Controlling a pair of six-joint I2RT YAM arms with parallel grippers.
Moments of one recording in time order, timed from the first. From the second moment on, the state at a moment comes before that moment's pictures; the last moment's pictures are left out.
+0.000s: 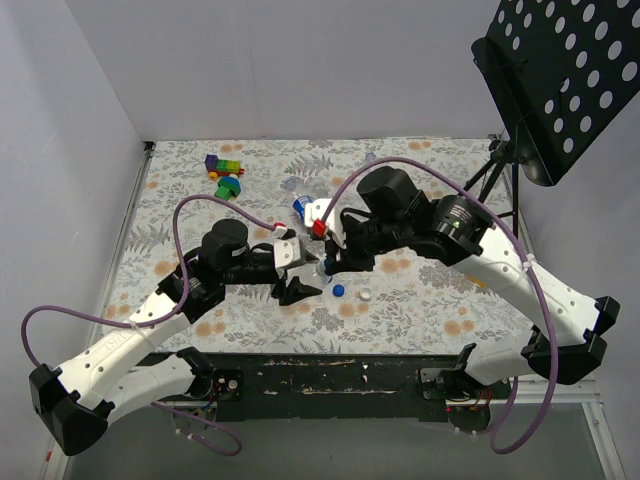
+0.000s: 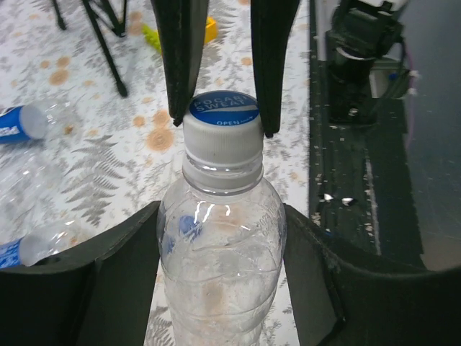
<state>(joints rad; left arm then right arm) -0.74 0.91 0.85 -0.25 0.71 0.30 1.02 1.35 1.68 -1.05 -0.44 -0.54</state>
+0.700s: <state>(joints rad) -0.74 0.89 0.78 -0.11 0.41 0.34 1.01 1.35 1.70 -0.91 -0.19 -0.04</state>
